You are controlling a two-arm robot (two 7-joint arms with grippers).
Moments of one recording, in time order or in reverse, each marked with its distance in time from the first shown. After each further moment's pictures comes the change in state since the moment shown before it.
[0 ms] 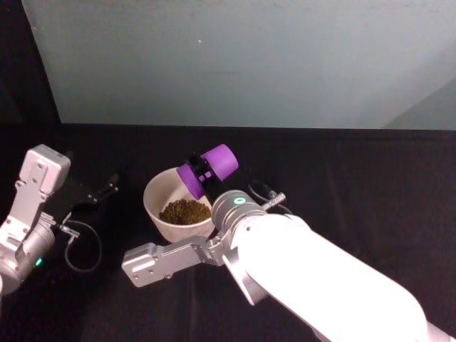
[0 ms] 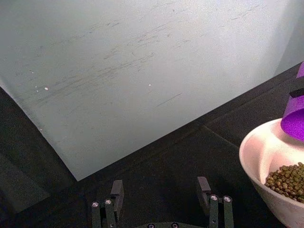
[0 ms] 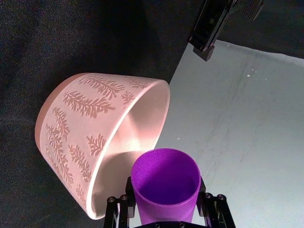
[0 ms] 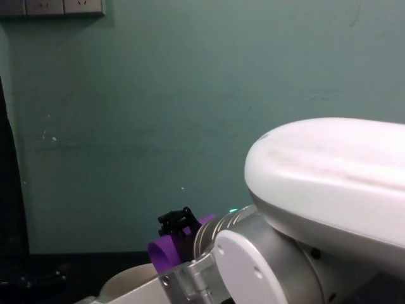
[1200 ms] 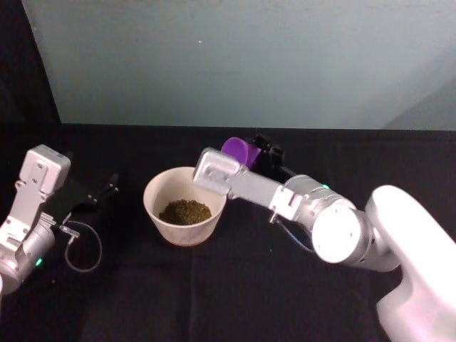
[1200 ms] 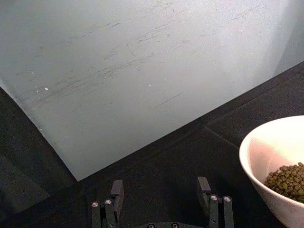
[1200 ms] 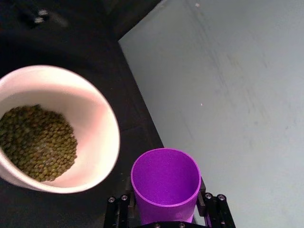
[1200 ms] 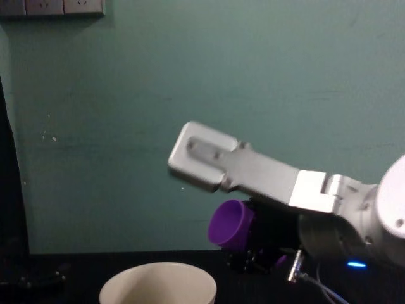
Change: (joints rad) left arm 0.000 0.000 0.000 0.000 0.000 0.000 0.000; right arm -0.214 -0.015 0.442 -0.089 0.636 -0.043 -0.208
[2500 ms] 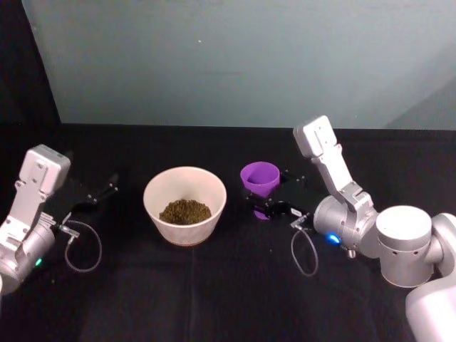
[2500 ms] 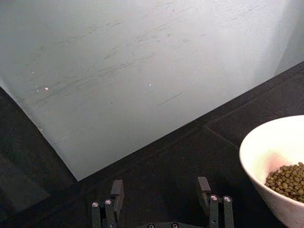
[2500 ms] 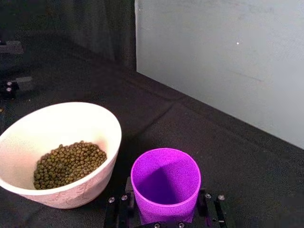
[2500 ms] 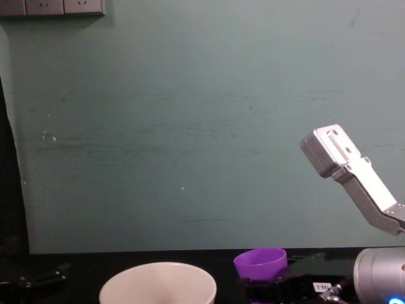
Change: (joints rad) left arm 0.000 0.000 0.000 0.000 0.000 0.000 0.000; right arm -0.022 -0.086 0.311 0.243 0.653 -0.032 0.125
